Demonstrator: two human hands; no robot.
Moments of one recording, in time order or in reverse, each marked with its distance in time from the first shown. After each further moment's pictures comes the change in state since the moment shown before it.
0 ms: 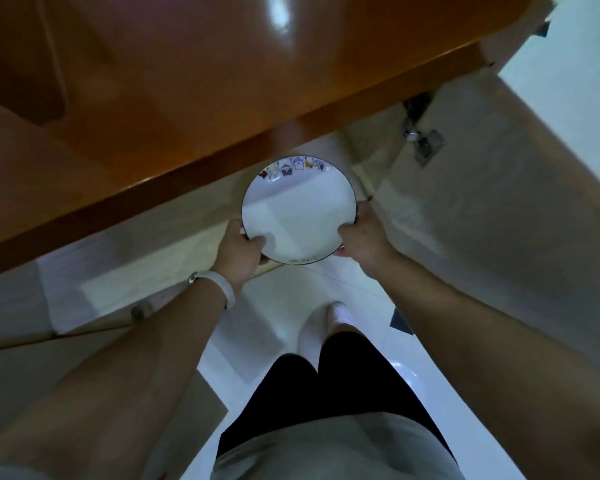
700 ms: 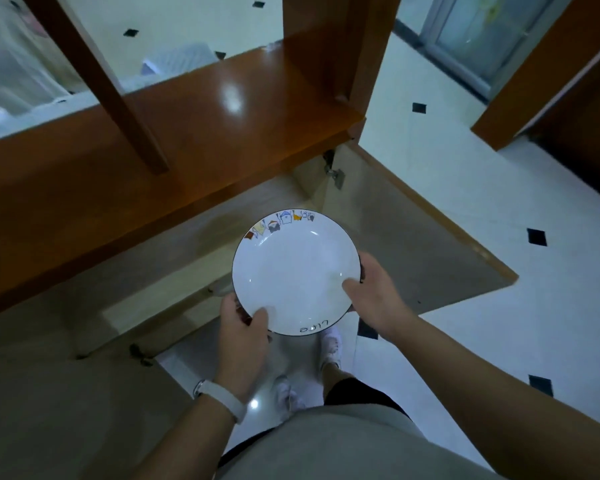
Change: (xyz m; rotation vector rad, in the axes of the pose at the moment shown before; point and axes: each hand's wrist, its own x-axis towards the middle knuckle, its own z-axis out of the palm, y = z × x) left_hand -0.297 0.021 -0.038 -0.195 0.002 0.244; right_hand -0.292 -0.025 -0.047 -0.209 0.094 -0.200
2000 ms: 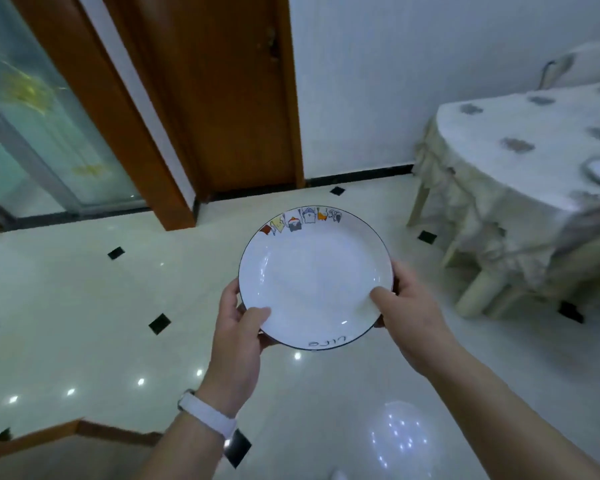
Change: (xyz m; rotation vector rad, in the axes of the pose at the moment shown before) left_hand -0.371 0.031 0.452 0.091 -1.280 0.101; right_hand -0.406 0.199 -0.418 0.675 1.158 -0.117
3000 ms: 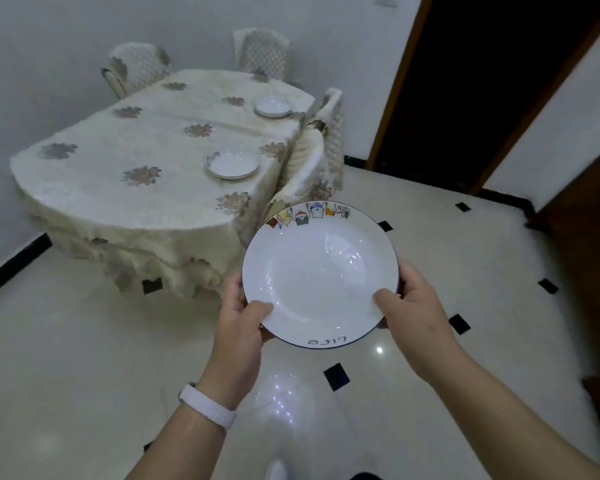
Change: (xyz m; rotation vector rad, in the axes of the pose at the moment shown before) left_hand 0.131 -0.130 0.489 0.090 -1.148 -0.412; right_hand 0.033 -0.021 -0.346 0.034 1.208 0.095
